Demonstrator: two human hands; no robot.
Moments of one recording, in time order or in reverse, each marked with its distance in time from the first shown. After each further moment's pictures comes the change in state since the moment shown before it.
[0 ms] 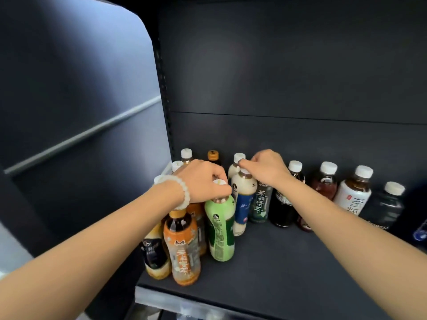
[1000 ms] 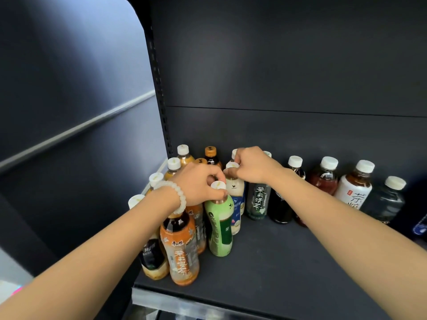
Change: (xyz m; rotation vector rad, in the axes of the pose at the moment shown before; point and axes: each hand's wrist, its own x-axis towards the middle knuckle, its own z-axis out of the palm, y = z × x) left_hand 0.014 -0.026 0.022 -0.144 0.001 0.111; right_hand 0.012 -0.006 0.013 -0.312 -0.165 -0.242
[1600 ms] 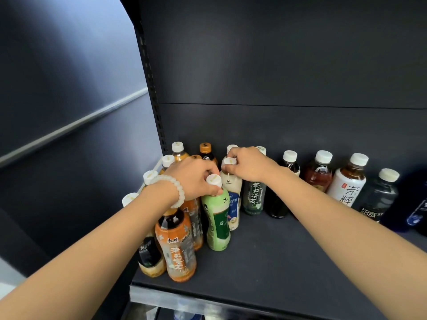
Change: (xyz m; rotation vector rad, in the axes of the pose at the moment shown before) left_hand 0.006 0.007 -0.004 0.243 -0.040 -0.058; right_hand -0.002 0.009 0.006 0.047 -0.044 0.003
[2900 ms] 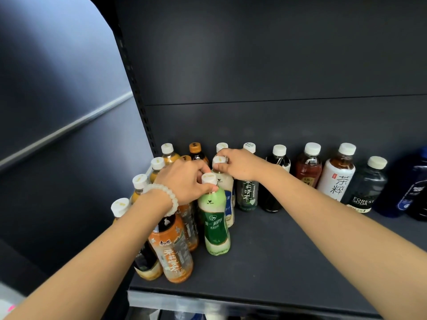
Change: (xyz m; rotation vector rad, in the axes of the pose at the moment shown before) left_hand 0.000 0.008 0.011 0.036 0.123 -0.021; right_hand -0.003 0.009 0.004 0.067 -0.074 -0.030
